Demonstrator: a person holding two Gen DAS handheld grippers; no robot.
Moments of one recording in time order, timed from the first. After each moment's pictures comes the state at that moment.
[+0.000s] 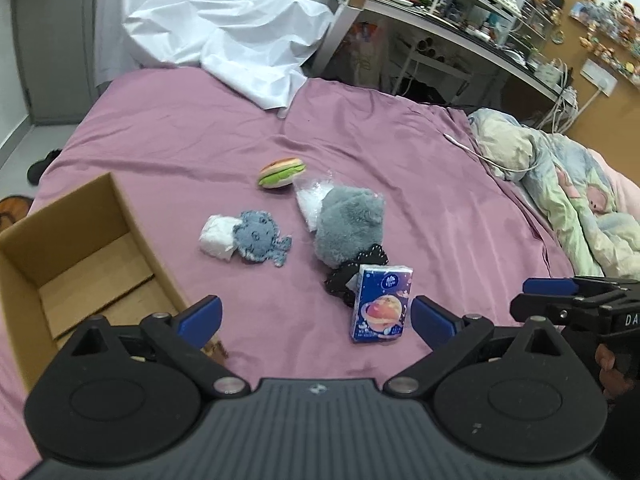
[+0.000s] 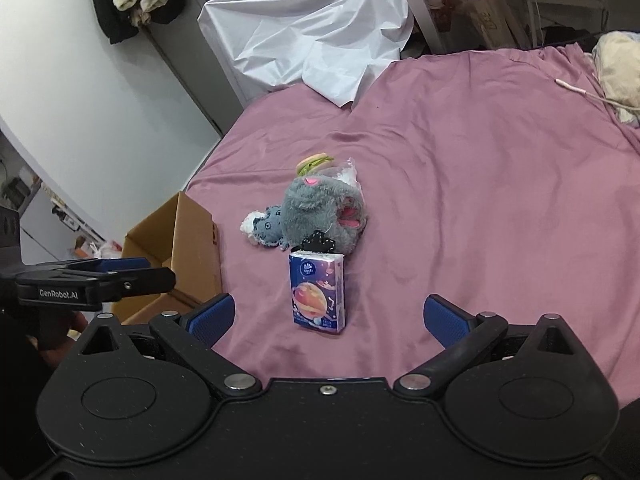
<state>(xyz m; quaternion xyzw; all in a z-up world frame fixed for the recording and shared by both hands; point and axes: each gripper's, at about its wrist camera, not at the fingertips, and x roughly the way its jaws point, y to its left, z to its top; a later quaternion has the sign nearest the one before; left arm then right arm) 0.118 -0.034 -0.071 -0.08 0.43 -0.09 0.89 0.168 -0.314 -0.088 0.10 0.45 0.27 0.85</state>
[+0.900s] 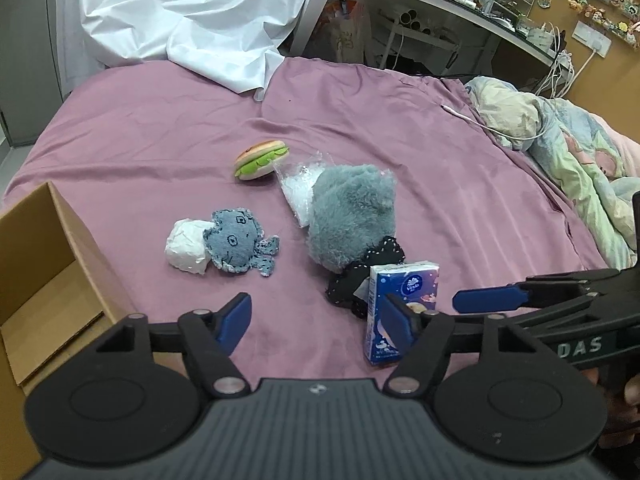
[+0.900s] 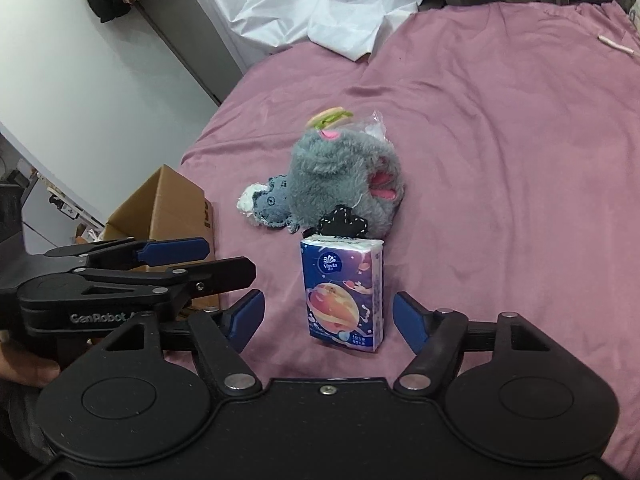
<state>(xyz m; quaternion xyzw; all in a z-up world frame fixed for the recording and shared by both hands) 0.158 -0.052 -0.122 -0.04 0.44 -0.11 0.89 0.201 -0.256 -0.147 0.10 0.49 0.27 0.82</state>
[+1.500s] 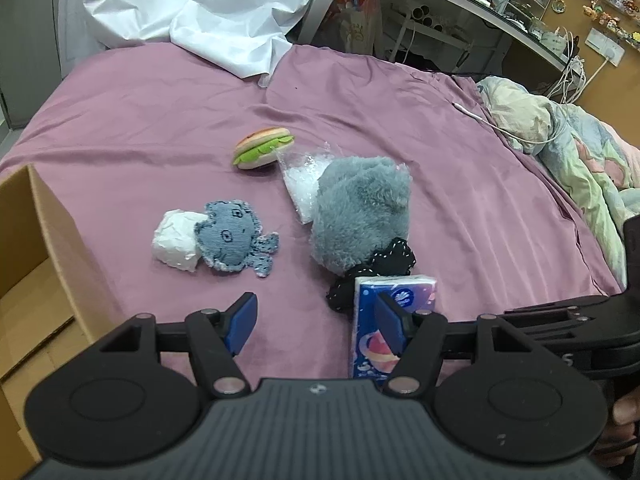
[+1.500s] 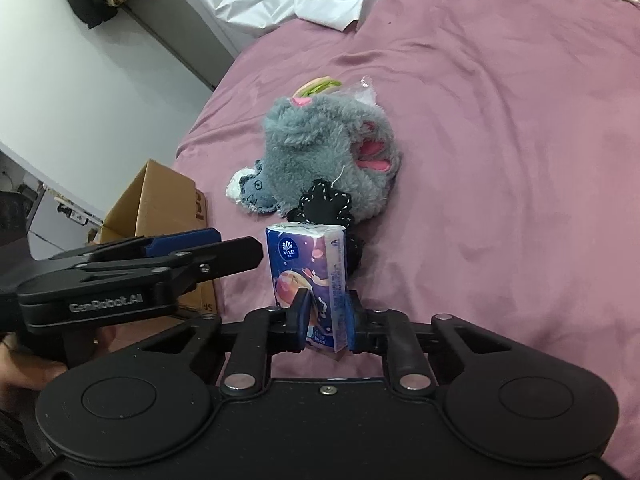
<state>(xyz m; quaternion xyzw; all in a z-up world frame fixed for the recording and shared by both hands) 0.177 -0.056 -0.141 -0.07 0.45 -0.10 0.88 0.212 -0.270 -0.165 0.14 0.51 0.28 0.80</state>
